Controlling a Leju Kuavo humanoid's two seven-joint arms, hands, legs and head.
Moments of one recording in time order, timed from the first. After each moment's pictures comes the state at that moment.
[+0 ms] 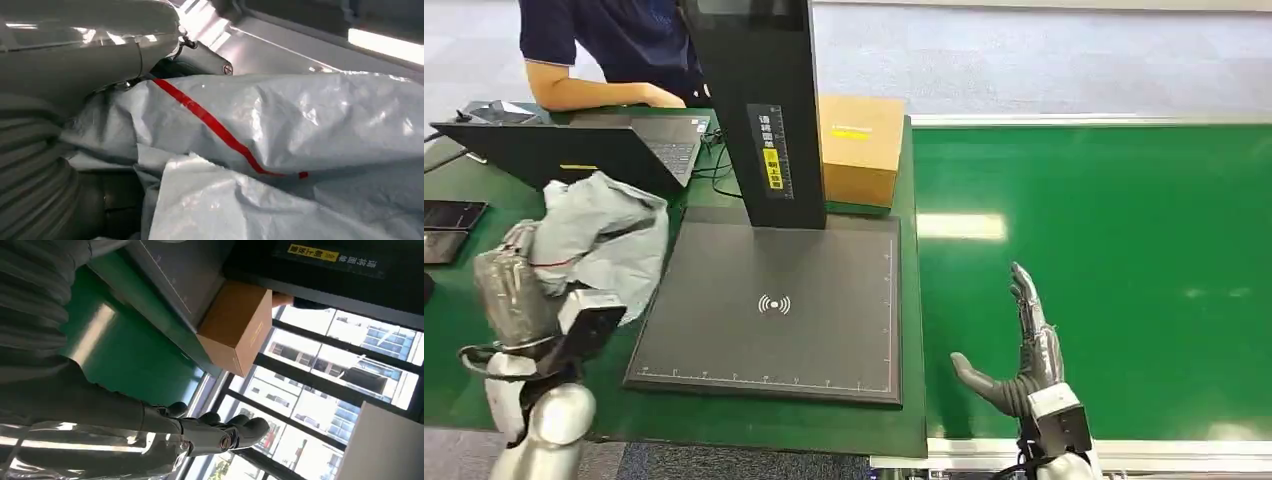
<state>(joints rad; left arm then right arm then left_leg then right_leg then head) -0.13 0.02 -0.01 -1.71 -0.91 0.53 -0.30 0.11 0.20 -0.14 -1.72 0.32 0.07 -0.54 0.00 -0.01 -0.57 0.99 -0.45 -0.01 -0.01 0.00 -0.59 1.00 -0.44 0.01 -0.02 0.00</state>
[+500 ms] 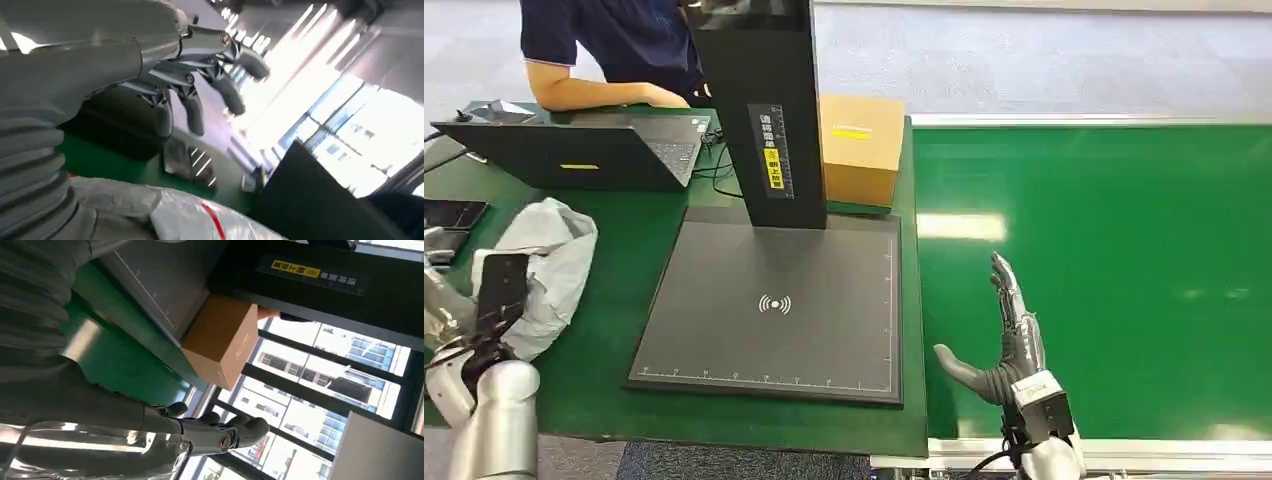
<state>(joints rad) -0.33 0.03 0.36 -1.24 -0.94 0.56 -0.25 0.05 0.20 -0.09 -1.66 0.31 0.07 -0.55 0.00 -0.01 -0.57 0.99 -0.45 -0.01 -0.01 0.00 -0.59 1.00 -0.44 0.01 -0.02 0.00</state>
